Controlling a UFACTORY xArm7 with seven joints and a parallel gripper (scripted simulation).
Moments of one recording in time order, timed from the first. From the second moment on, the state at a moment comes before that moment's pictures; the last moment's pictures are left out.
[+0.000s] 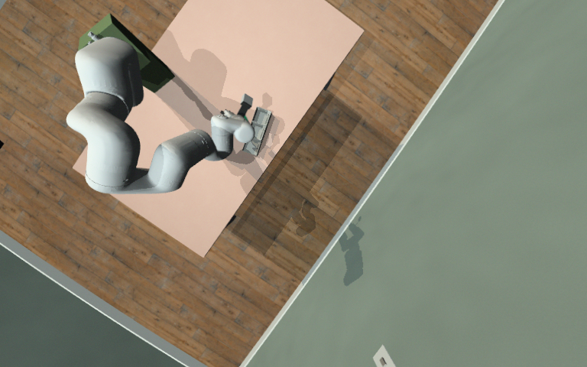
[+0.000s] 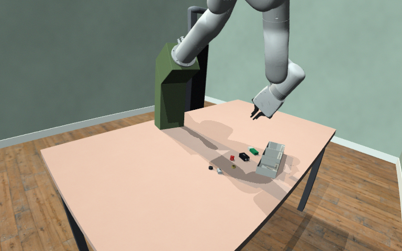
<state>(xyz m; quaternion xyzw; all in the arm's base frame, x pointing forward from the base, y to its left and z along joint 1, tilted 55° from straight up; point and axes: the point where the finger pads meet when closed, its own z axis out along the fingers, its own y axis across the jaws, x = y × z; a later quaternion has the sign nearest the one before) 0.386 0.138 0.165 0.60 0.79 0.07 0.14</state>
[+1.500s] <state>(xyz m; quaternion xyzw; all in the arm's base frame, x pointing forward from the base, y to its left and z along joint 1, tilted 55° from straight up) 0.385 0.091 0.190 0.89 0.27 0.35 0.12</state>
